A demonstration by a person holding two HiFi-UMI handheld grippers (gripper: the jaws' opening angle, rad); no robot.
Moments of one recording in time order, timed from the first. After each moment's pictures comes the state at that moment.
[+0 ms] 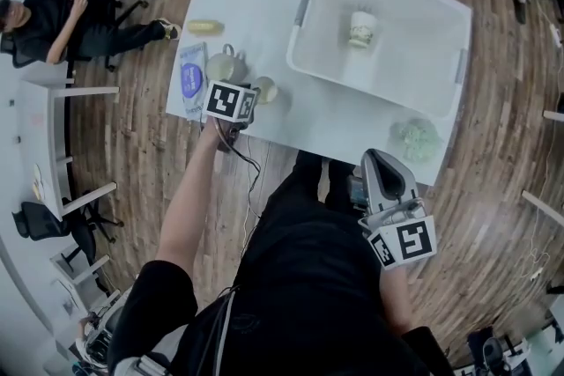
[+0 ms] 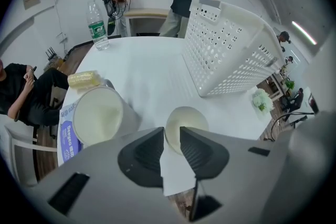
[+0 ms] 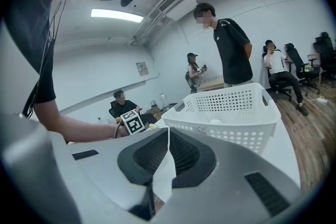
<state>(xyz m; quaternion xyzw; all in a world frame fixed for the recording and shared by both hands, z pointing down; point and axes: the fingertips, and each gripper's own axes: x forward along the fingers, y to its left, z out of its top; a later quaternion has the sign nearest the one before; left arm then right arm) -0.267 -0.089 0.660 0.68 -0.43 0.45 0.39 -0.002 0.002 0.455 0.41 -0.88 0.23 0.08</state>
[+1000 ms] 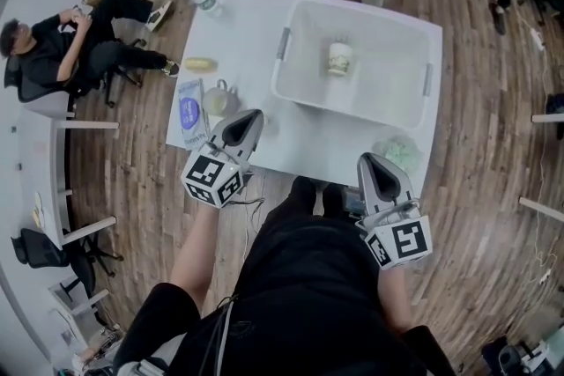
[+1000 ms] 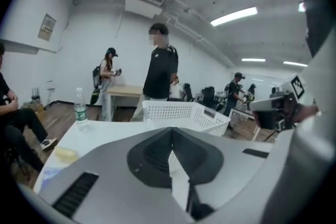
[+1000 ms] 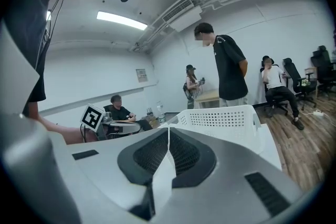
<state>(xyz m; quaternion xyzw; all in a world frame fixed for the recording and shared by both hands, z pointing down) -0.172 -0.089 0.457 0.87 -0.44 0.13 0.15 0.024 -0.015 0.417 0.44 -0.88 0.17 0.05</state>
